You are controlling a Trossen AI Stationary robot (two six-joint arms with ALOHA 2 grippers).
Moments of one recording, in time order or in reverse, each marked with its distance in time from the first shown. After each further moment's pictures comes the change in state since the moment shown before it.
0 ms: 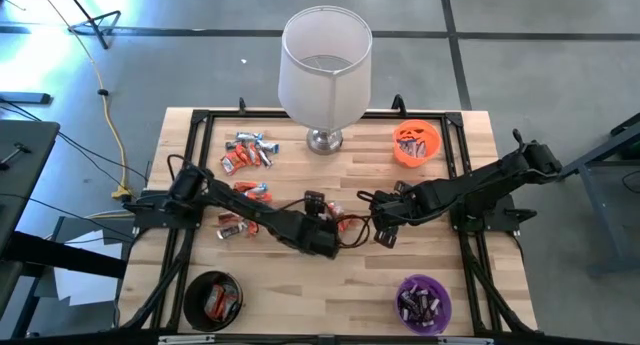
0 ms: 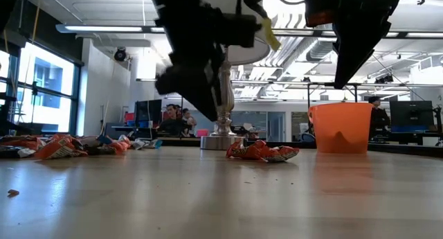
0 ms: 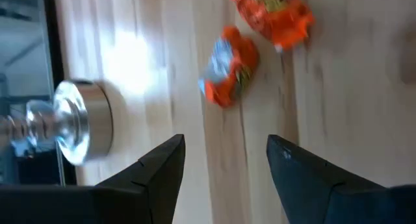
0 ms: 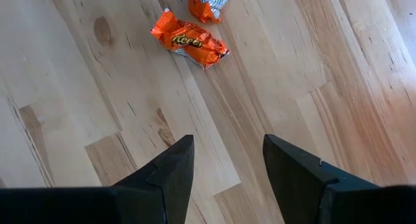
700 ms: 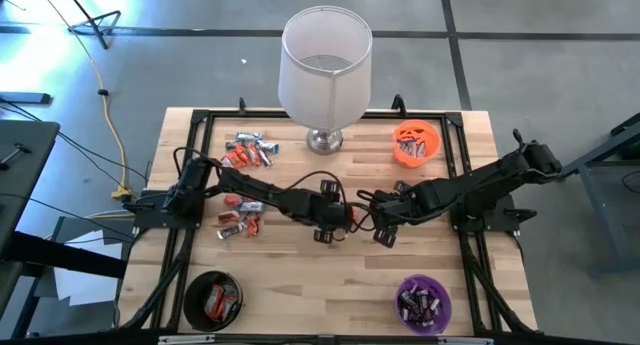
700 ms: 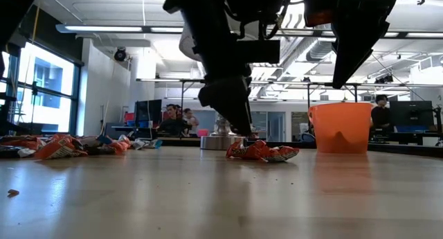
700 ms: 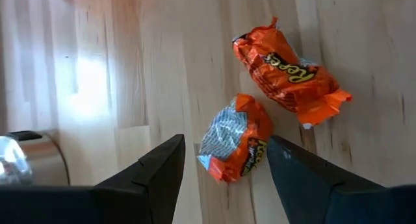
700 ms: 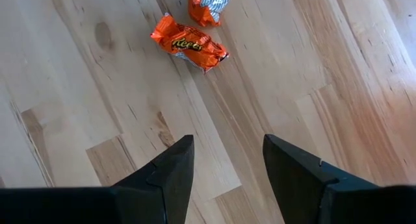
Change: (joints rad) left arm 0.161 0.038 0.000 0.242 0.251 0.183; right arm -0.001 -0.001 0.000 0.007 0.000 0.000
